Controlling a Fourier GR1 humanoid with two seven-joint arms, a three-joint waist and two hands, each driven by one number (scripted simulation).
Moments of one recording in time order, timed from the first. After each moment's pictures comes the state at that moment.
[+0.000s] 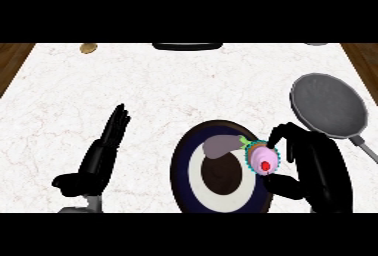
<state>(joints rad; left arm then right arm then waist) 0.00 0.05 -0.15 -1.59 0.00 0.03 -0.11 -0.02 -0.11 0.25 -2.00 1.05 0.04 0.36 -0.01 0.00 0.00</state>
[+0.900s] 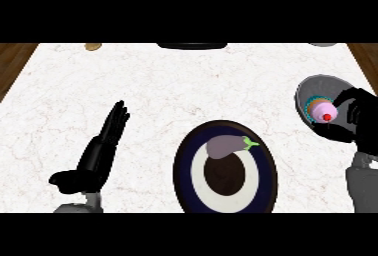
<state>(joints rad) -0.02 0.05 -0.13 -1.59 0.00 0.01 -0.11 -0.24 -0.23 -0.24 -1.48 0.84 -0.30 0.05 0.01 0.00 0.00</state>
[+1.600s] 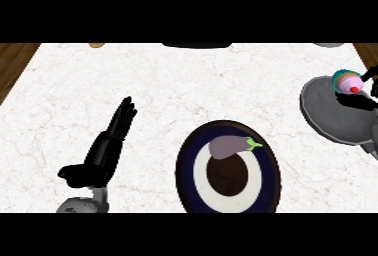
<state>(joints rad) -0.06 0.04 -0.14 -1.57 -0.01 0.01 -0.09 -0.64 -0.44 -0.50 -0.66 0.64 -0.51 -0.37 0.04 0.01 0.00</state>
